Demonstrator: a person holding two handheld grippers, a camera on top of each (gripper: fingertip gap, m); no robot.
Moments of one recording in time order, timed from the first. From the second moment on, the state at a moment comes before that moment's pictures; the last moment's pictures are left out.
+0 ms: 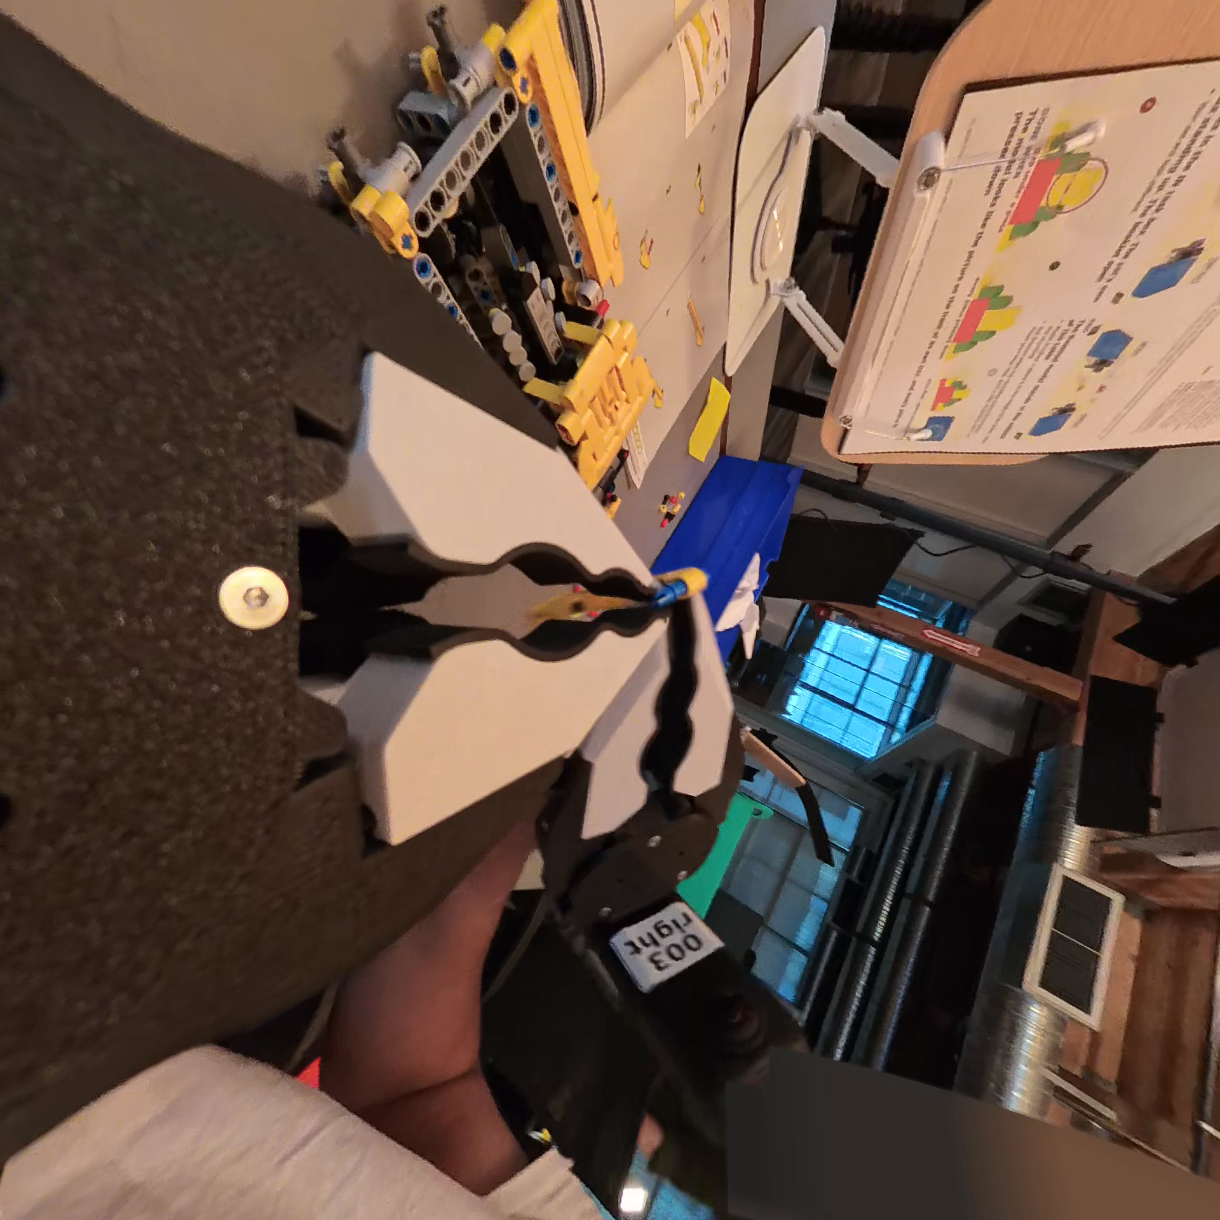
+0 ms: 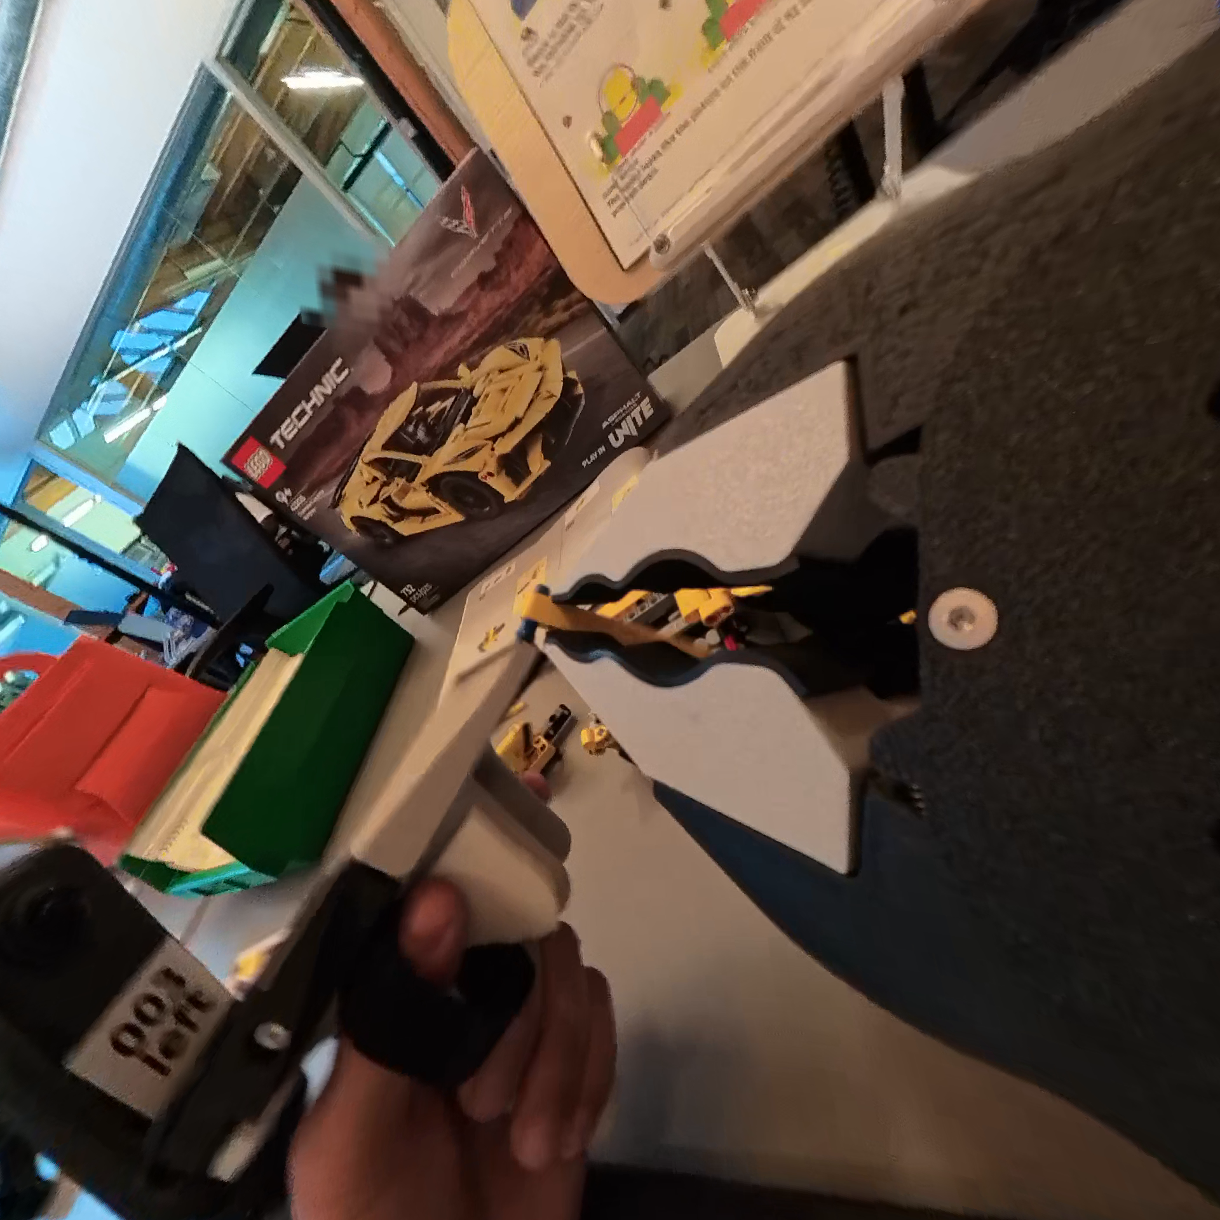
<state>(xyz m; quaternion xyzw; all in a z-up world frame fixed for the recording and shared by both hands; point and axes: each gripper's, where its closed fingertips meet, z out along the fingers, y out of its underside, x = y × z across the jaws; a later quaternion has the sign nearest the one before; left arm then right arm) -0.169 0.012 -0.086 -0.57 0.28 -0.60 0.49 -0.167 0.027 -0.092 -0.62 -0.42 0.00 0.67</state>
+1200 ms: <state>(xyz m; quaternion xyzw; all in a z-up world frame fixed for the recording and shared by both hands) -0.169 -0.029 -0.073 -0.50 0.37 -0.68 0.39 -0.186 -0.017 -0.101 -0.63 -0.41 0.44 0.49</state>
